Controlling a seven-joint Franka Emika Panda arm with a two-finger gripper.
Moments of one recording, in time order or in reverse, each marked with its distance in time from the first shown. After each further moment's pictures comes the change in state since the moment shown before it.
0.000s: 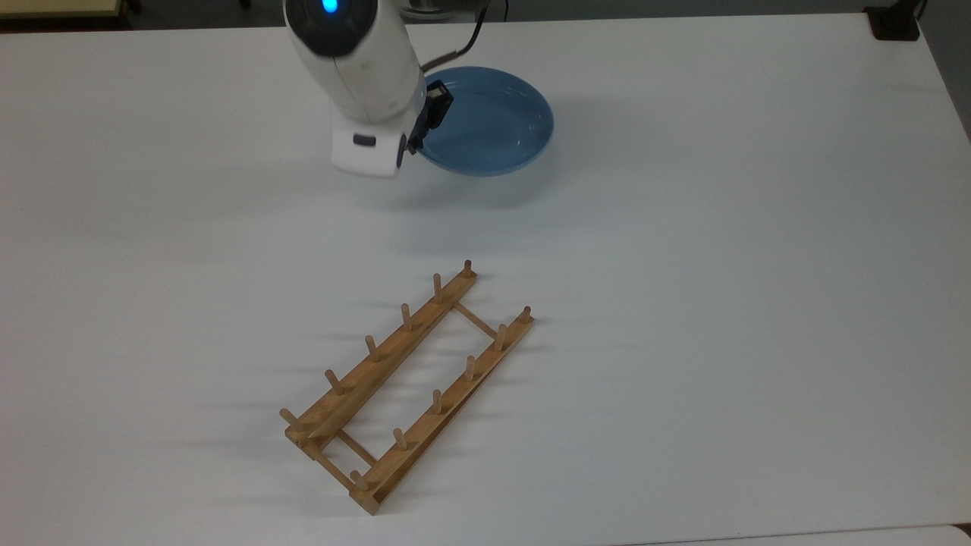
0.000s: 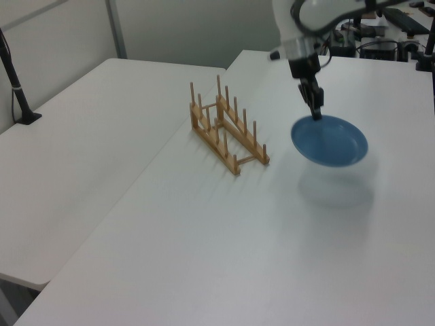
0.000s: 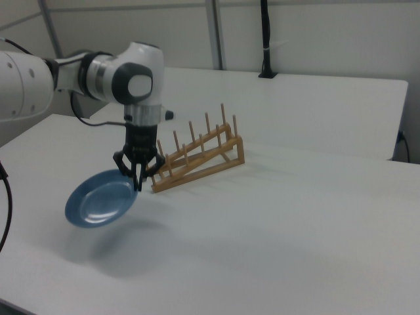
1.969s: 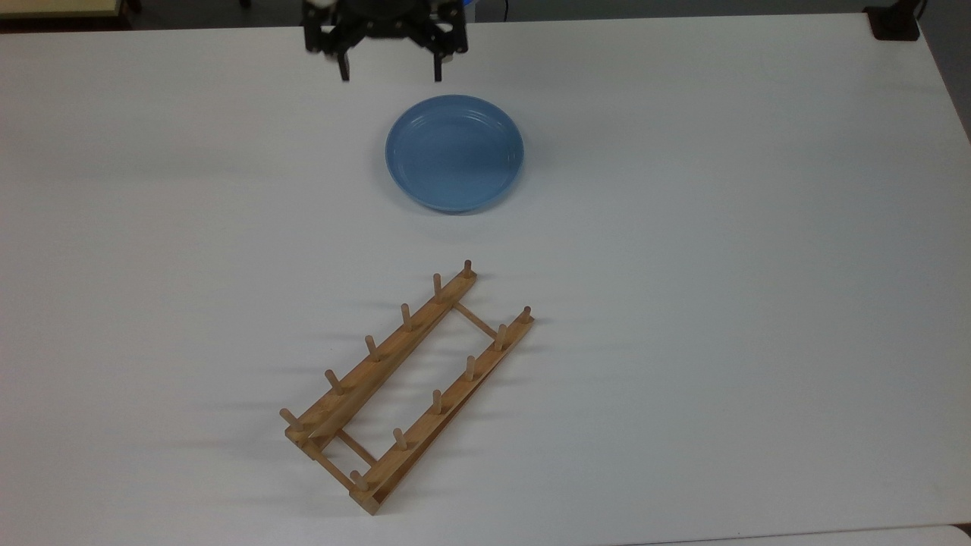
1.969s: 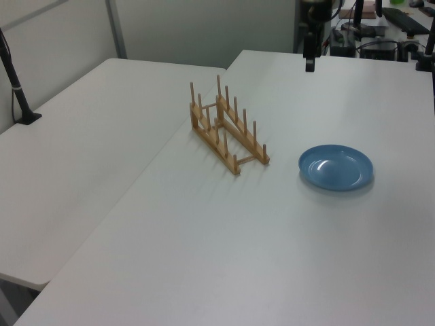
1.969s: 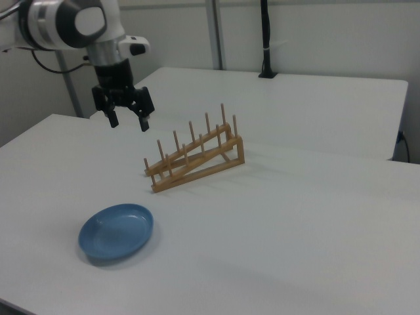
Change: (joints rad) arm 0.039 -0.238 0.006 0.036 -0.119 0.056 0.640
